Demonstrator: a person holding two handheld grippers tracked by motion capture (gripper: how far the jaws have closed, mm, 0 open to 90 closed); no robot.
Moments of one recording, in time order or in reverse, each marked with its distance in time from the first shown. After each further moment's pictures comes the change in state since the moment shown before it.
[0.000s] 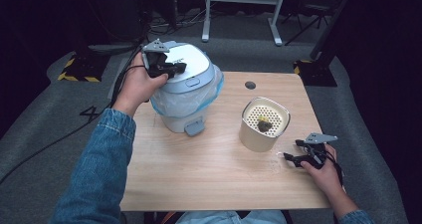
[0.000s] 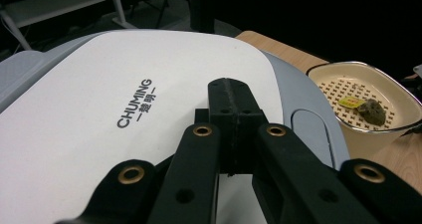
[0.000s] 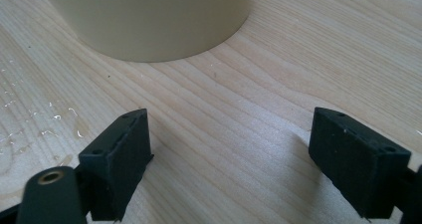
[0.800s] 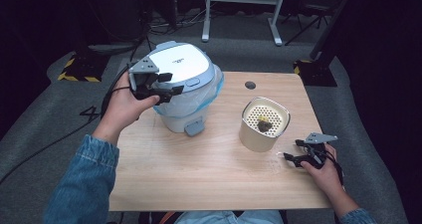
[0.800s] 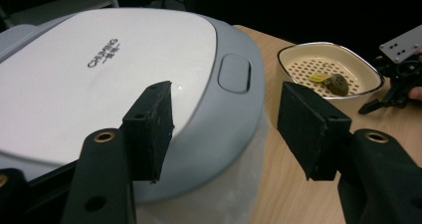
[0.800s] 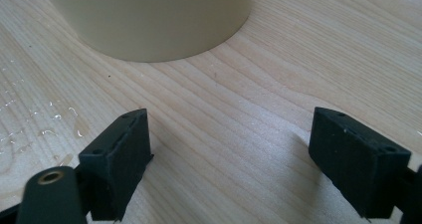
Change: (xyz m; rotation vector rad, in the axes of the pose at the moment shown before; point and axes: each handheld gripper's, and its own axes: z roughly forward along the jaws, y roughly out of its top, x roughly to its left) left arm -0.039 -0.034 -0.051 -0.019 -0.001 0.043; right arm -0.001 0.000 0.000 0.000 0.004 -0.002
